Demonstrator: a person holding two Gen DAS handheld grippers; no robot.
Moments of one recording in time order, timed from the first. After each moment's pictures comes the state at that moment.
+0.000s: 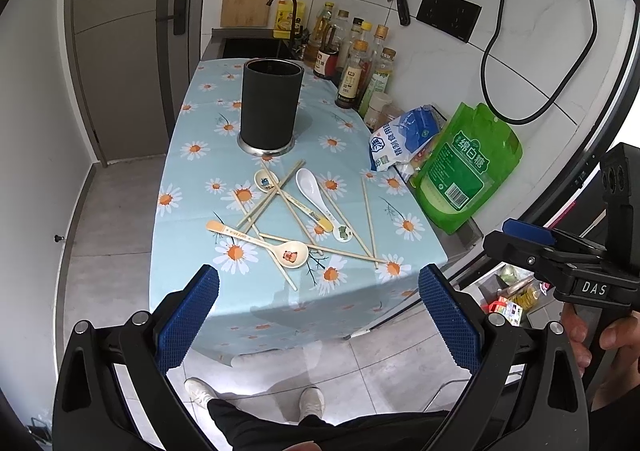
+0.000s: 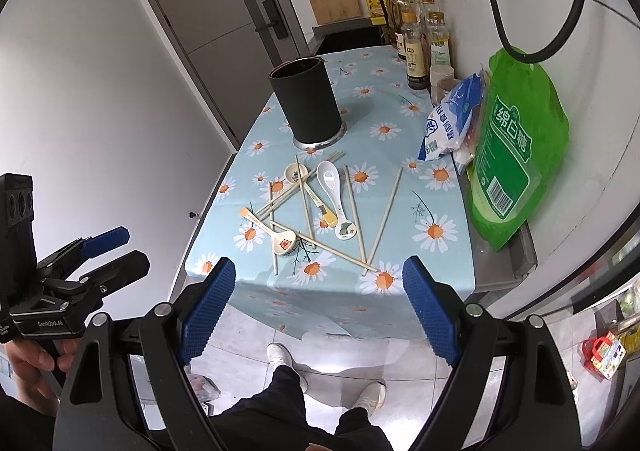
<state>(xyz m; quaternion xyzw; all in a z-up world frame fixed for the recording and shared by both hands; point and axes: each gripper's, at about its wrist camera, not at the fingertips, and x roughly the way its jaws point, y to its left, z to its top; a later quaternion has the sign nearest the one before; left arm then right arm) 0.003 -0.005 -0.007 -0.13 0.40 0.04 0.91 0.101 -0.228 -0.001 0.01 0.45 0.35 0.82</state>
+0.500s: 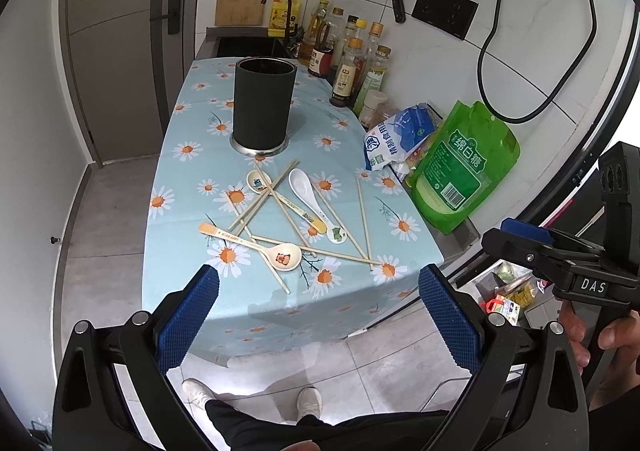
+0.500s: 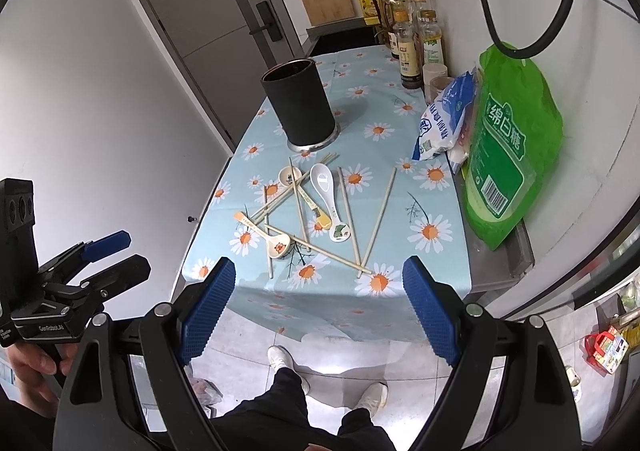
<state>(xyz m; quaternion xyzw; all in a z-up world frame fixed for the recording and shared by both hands) 0.011 -0.010 -0.007 -0.13 0.40 0.03 0.91 0.108 -0.232 -0.002 0.02 0.45 0.35 0.82</state>
